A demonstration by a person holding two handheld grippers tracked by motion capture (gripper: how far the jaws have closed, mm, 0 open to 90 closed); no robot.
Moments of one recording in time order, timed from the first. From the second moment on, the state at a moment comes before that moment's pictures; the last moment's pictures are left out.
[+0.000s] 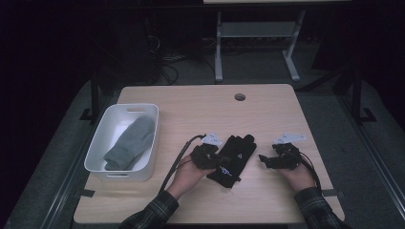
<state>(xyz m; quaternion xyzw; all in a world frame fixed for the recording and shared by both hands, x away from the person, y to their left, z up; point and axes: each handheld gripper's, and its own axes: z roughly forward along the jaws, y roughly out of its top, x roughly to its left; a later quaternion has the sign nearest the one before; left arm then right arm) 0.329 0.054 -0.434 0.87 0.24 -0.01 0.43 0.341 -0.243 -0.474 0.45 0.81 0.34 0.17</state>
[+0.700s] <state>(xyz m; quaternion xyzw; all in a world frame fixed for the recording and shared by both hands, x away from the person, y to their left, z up) 0.314 0.062 -0.456 0.92 0.20 -0.01 0.35 0.343 -0.244 -0.478 0.45 0.81 0.34 0.17</state>
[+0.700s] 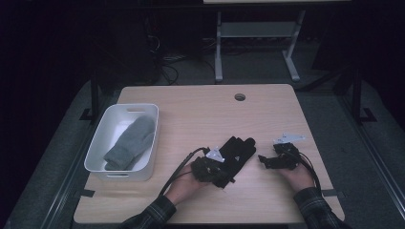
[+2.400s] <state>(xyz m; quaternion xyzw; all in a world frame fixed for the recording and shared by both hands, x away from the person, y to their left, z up) 0.374 0.065 -0.443 0.93 0.17 0.02 0.32 0.344 -0.244 -0.483 0.44 0.80 0.35 0.18</state>
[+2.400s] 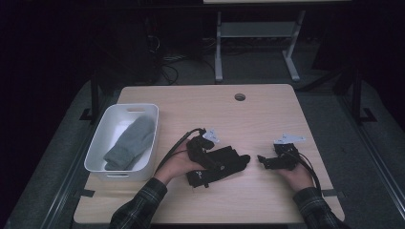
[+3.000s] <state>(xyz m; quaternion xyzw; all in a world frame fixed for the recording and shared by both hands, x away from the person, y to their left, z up) 0.372 0.061 -0.463 0.94 0.16 0.01 0.31 0.344 -0.244 -0.483 0.44 0.81 0.35 0.18</state>
